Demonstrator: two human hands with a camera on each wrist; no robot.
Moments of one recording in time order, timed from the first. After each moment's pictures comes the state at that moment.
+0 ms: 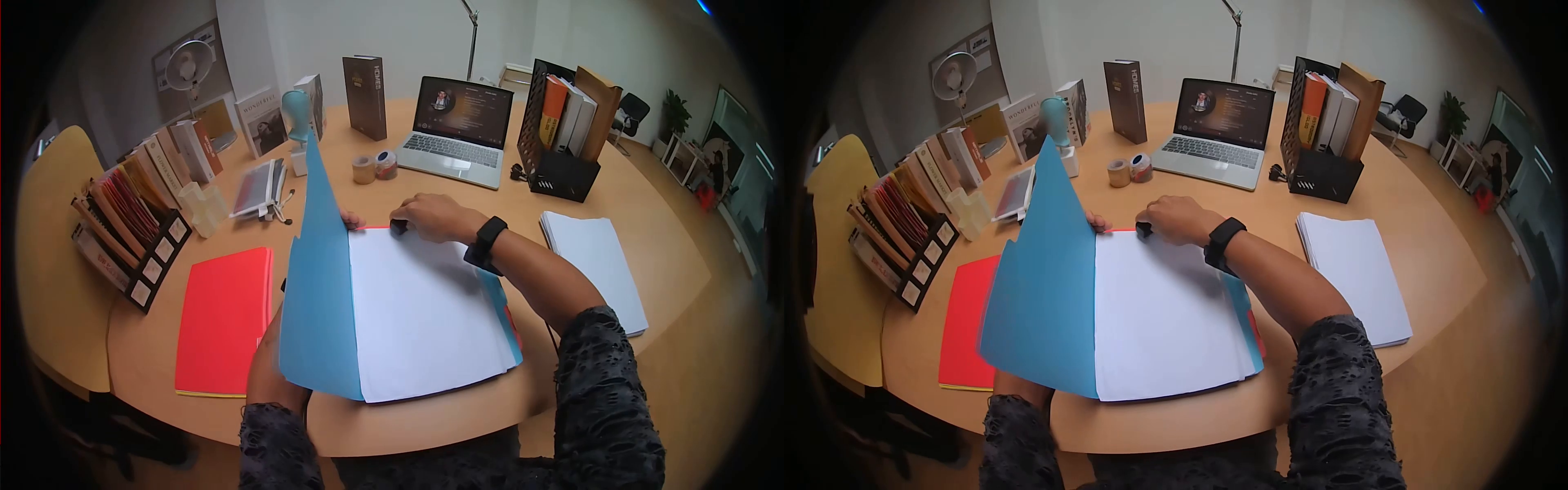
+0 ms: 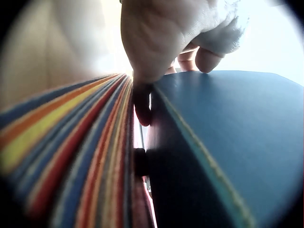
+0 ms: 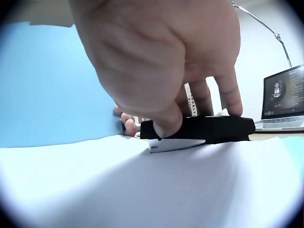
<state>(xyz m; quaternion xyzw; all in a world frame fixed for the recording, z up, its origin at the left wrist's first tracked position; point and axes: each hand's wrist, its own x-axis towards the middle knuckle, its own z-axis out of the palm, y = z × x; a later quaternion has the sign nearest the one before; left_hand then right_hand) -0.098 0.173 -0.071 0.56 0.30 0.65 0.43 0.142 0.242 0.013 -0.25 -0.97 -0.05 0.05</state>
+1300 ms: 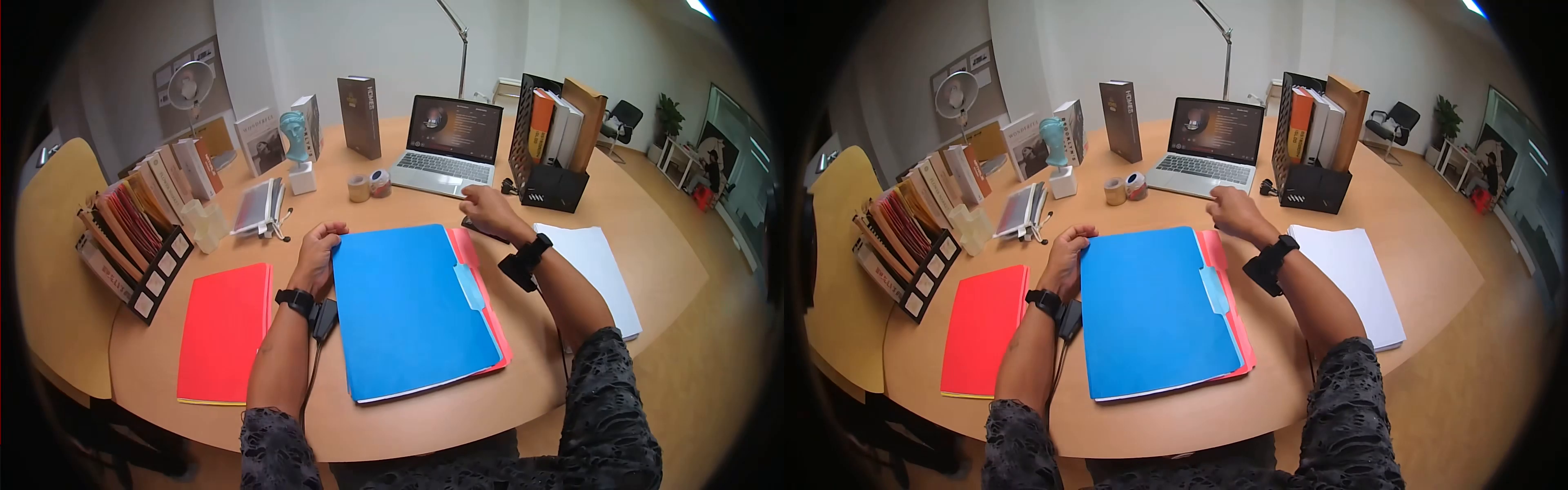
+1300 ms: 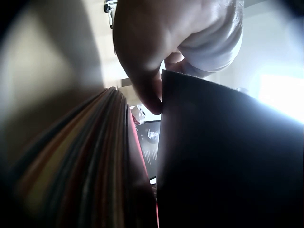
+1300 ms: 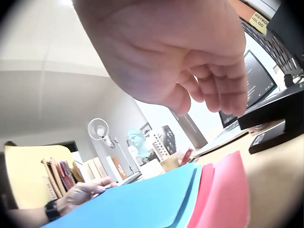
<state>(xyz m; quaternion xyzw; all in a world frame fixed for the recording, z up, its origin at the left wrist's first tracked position) -0.105 0.177 -0.046 0.42 0.41 0.65 0.49 0.242 0.275 0.029 -0.47 -0.83 0.10 0.27</state>
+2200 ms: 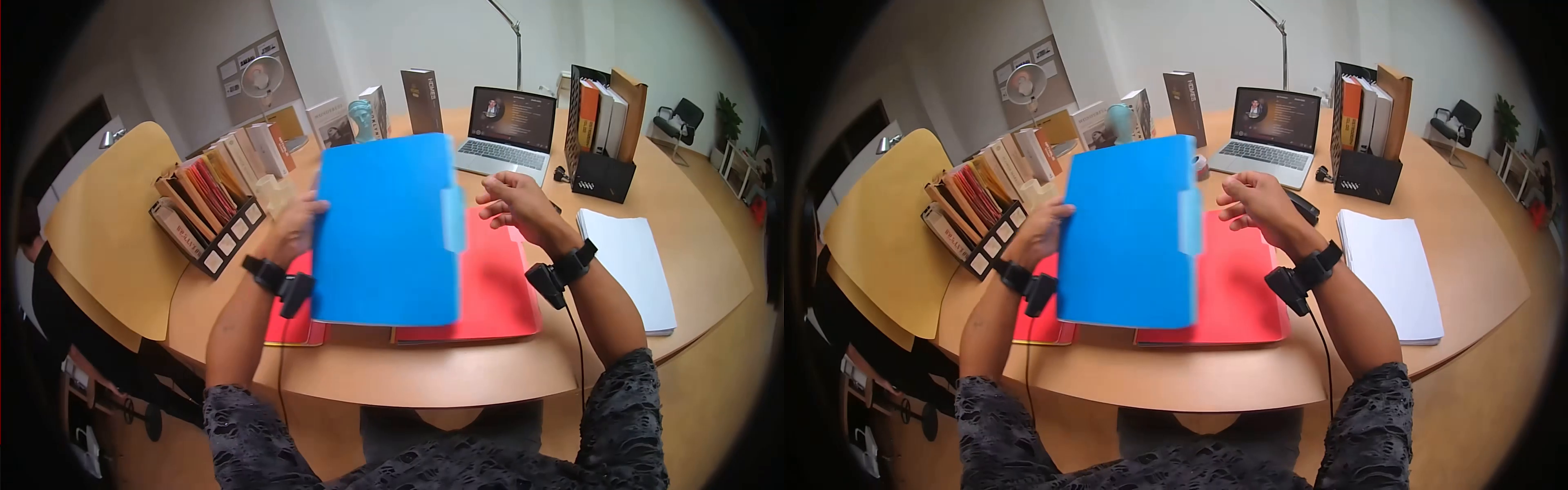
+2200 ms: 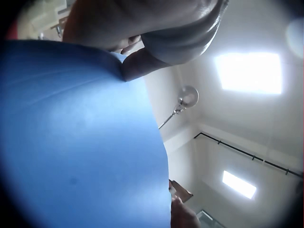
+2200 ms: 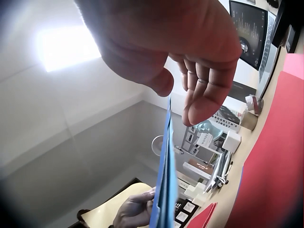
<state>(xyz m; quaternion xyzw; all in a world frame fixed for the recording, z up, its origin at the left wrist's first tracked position) -0.153 0.040 0.086 0.43 0.53 0.58 0.45 0.223 0.154 0.075 -0.28 -0.61 0.63 0.39</state>
